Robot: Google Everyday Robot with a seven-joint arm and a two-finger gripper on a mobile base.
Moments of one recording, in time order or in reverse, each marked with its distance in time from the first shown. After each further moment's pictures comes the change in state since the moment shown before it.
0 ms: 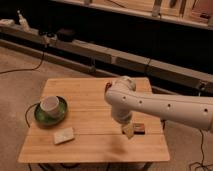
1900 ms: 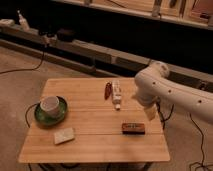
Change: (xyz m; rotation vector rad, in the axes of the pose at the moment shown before) arm 0.149 -0.015 -0.044 0.197 0.057 0.012
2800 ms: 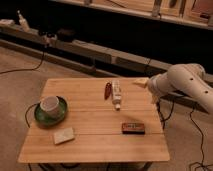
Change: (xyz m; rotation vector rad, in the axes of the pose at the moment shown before) arm 0.038 -0.045 -0.037 0.455 -0.125 -0.340
